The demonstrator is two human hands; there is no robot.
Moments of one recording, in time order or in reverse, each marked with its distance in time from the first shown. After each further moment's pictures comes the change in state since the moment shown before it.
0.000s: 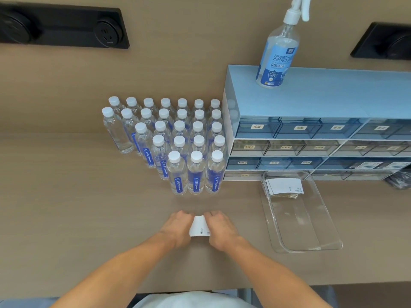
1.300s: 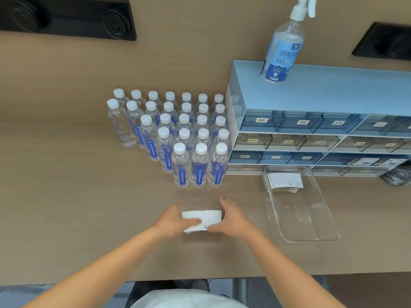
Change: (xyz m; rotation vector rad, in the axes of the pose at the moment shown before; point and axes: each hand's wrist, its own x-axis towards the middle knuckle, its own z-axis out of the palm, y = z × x) left_hand -0.037 -0.015 -0.010 -0.854 -0.068 -0.365; right_hand -0.023 0.011 -0.021 0.521 -0.082 0.275
